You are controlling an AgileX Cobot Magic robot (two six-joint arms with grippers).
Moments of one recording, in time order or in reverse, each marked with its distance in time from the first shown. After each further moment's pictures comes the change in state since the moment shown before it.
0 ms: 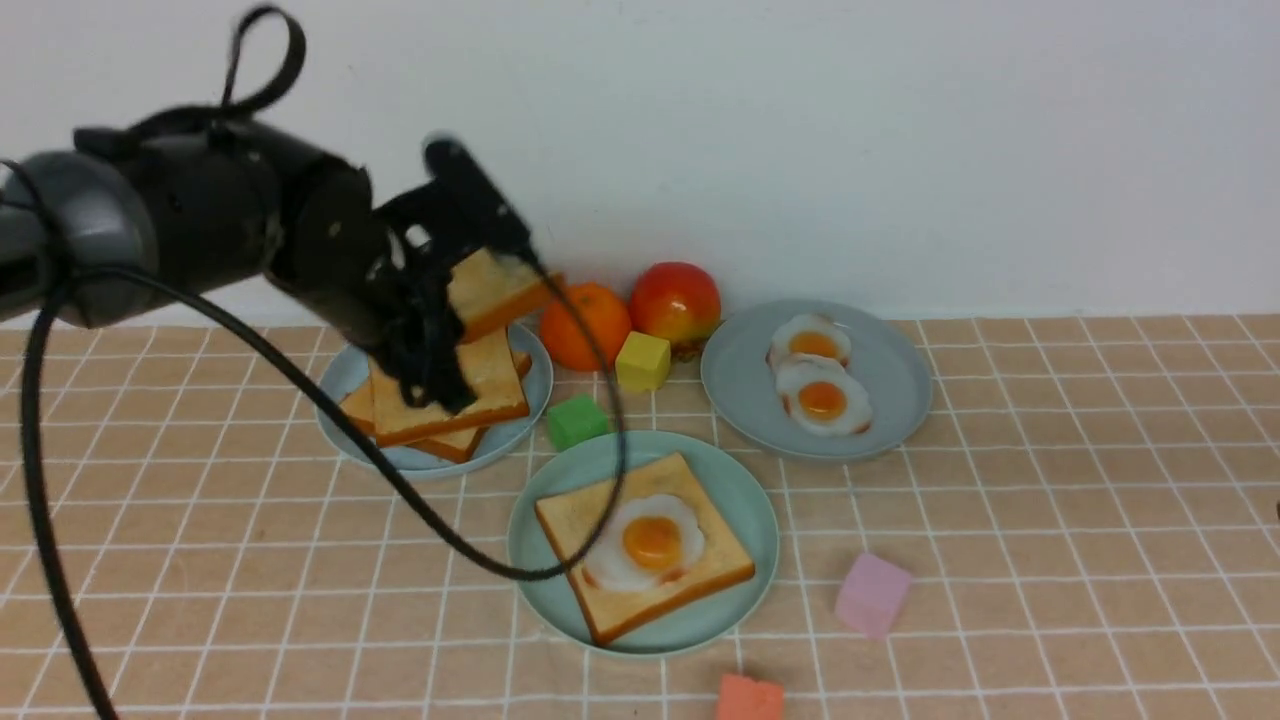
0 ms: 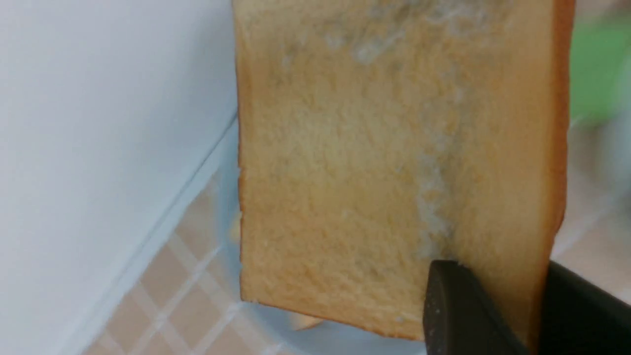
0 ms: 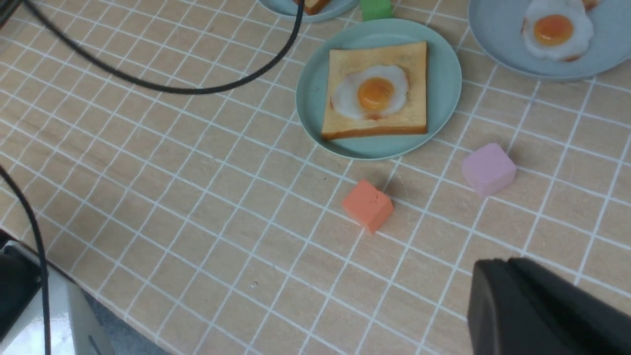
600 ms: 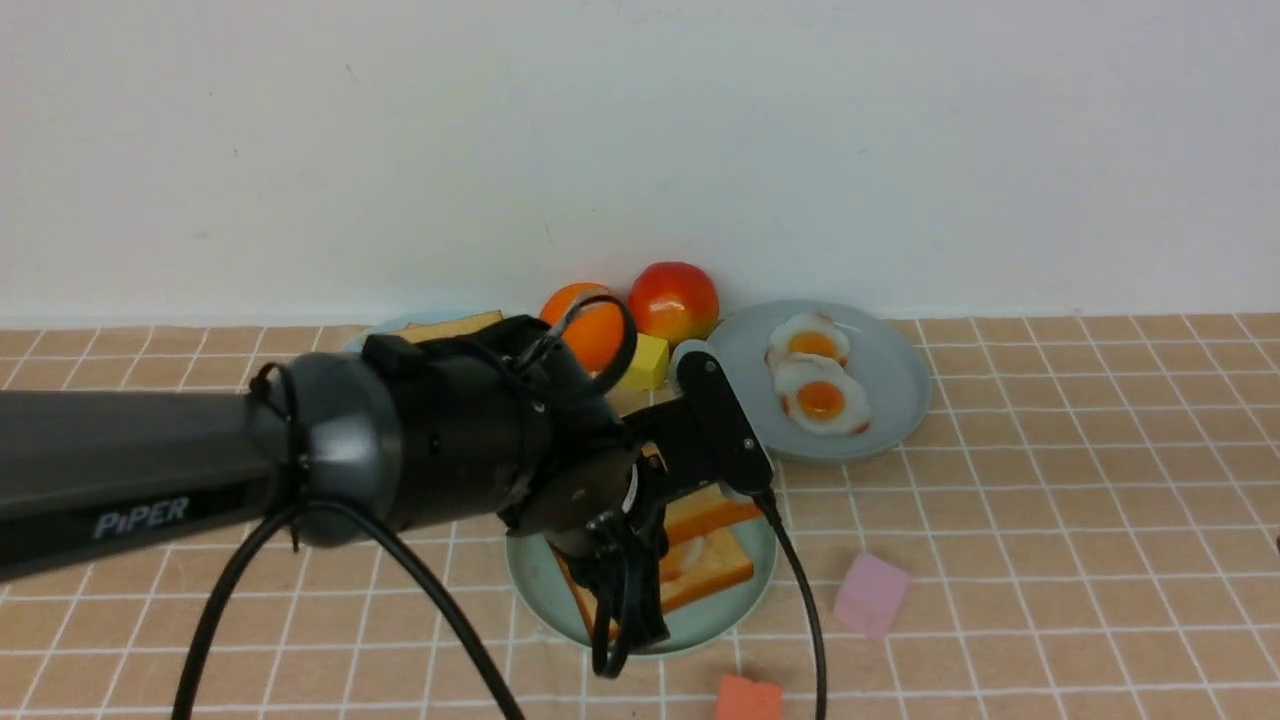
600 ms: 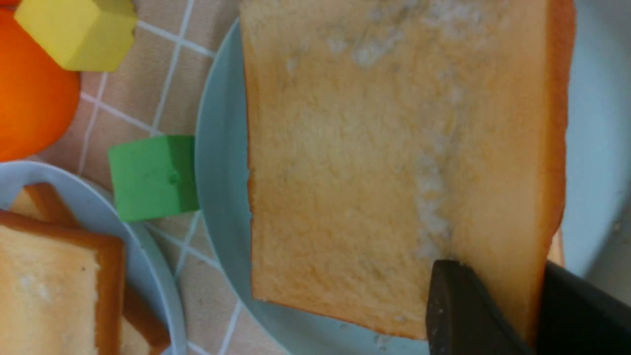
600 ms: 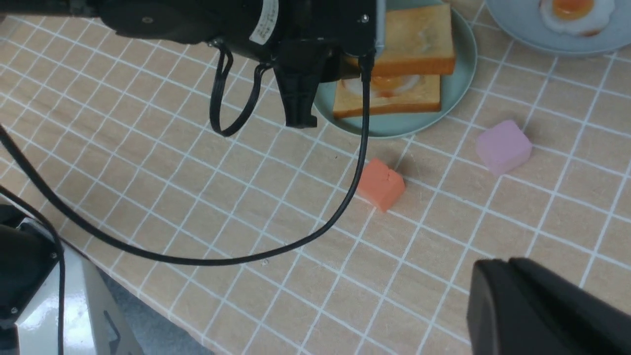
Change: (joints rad) right arm 0.000 0.000 0.000 0.015 0.045 0.000; left arm -0.346 0.050 0.180 0.179 -0.047 -0.213
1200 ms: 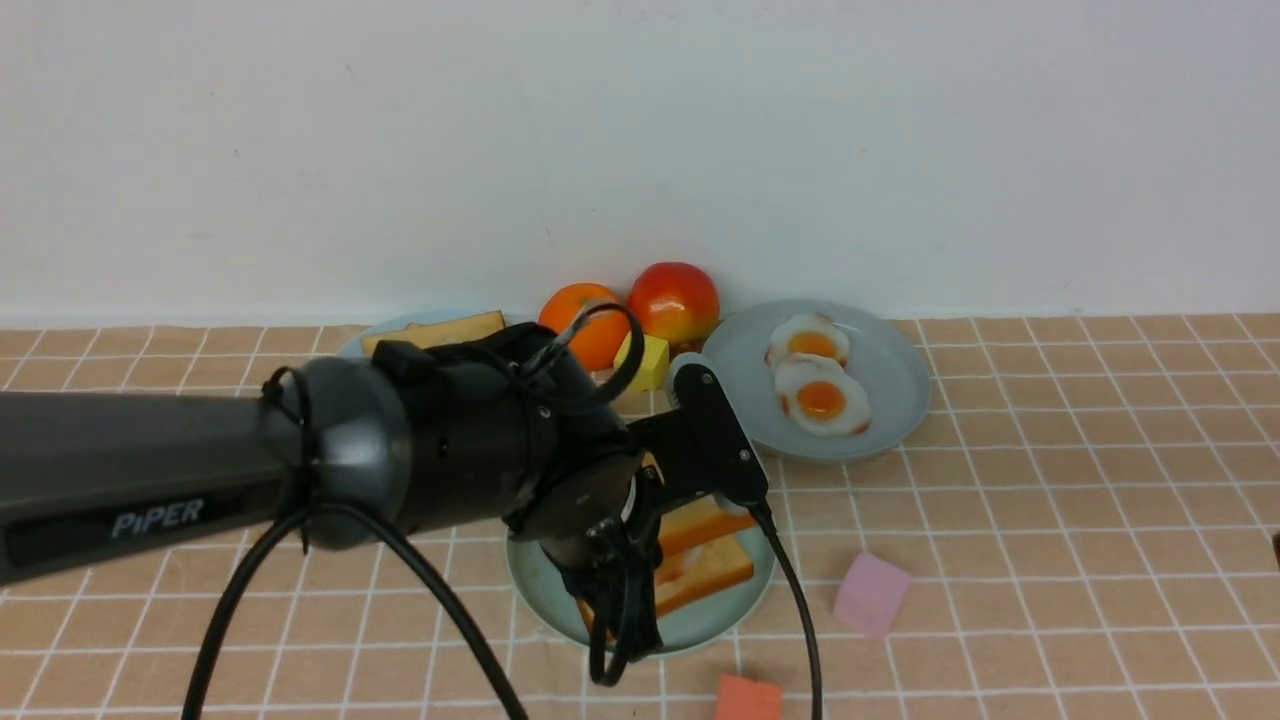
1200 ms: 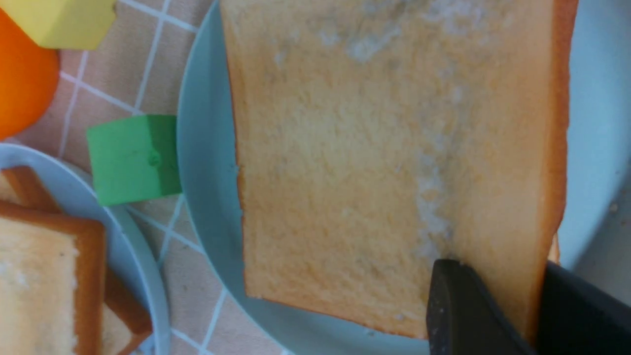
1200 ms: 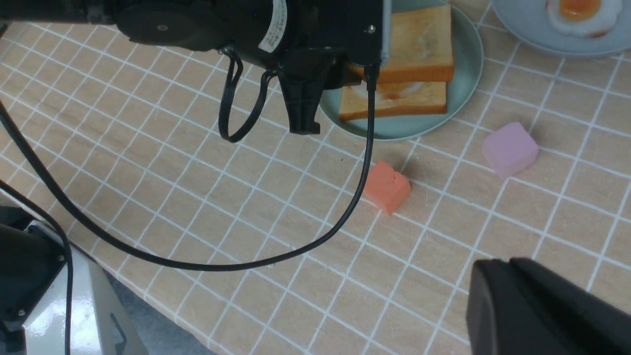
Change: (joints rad) right arm 0.000 0.000 0.000 0.011 -0.005 0.000; left arm 0.000 0.010 0.000 -0.022 0.026 -0.001
